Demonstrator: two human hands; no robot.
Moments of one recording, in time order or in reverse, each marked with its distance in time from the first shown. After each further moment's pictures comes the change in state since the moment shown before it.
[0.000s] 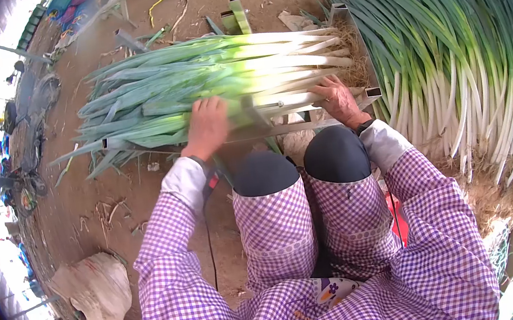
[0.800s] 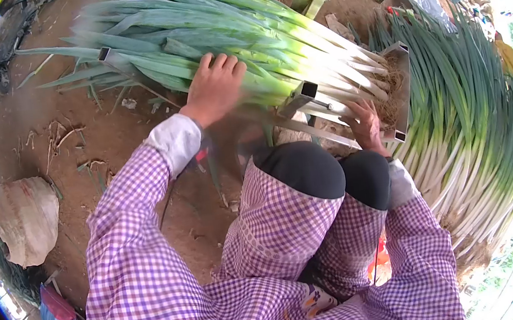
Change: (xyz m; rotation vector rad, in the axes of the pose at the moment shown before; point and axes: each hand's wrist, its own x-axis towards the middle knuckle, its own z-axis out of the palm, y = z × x) left_hand -0.035 -0.025 0.003 0.225 0.102 -0.131; right_hand 0.010 -0.006 0.005 -0.038 -0.140 0.066
